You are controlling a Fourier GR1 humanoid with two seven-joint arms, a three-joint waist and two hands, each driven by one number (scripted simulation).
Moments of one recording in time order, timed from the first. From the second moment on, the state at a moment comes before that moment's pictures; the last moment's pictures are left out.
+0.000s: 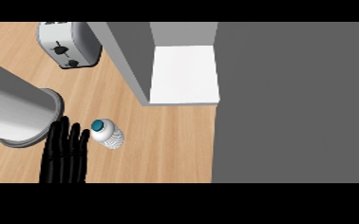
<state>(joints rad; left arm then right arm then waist) 0.22 0.11 -0.70 -2.33 -0.52 0.77 0.59 0.51 -0.15 -0.12 -2.41 -0.34 0.29 0.14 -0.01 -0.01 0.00</state>
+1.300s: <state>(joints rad) 0.23 0.21 -0.25 -1.85 0.10 0.58 0.03 0.64 -0.17 -0.19 -2.39 -0.43 0.41 0.02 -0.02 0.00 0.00</state>
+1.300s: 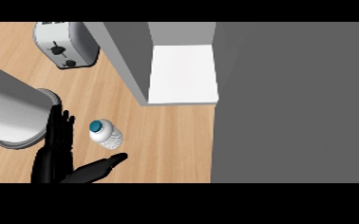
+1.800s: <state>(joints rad) 0.19 0.17 -0.15 -1.56 0.21 0.45 -0.16 0.70 -0.19 -0.21 -2.39 -0.47 0.45 -0.03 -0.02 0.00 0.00</state>
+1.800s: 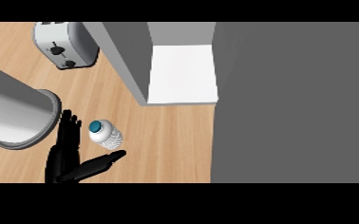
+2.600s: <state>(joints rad) 0.03 0.08 0.02 -1.05 0.34 0.23 -0.50 0.79 -0.20 -0.22 -2.38 -0.52 0.50 -0.11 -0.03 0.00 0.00</state>
